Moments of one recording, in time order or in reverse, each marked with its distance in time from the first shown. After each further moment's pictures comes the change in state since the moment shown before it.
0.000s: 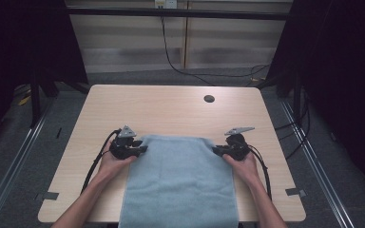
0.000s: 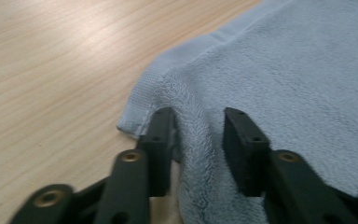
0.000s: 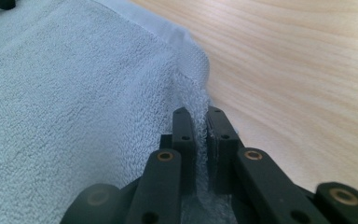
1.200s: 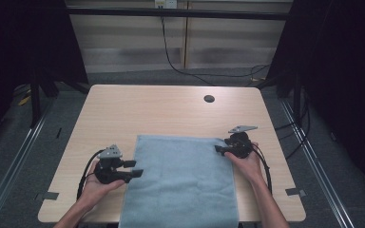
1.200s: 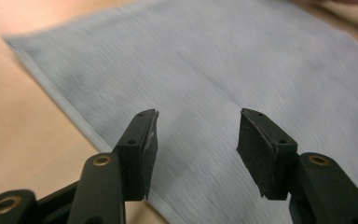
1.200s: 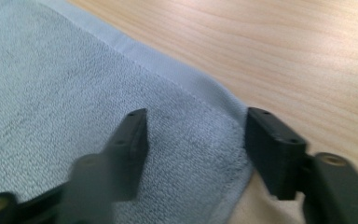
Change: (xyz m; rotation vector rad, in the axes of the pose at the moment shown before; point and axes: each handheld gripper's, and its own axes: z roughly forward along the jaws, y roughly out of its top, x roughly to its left) left arm -0.040 -0.026 -0.071 -0.074 -0.174 -0.071; right arm -0.013 0.000 -0.003 -0.018 -0.138 -0.028
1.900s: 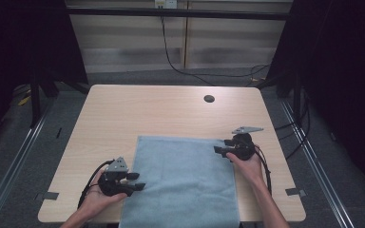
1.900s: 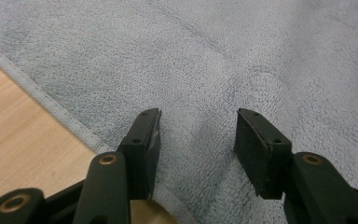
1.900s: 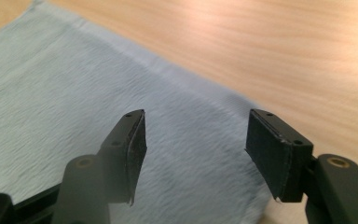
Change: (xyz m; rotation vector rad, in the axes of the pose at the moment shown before) left arm -0.026 -0.029 0.010 0.146 -0.046 0.086; right arm 0.004 -0.001 -0.016 -0.071 0.074 0.061
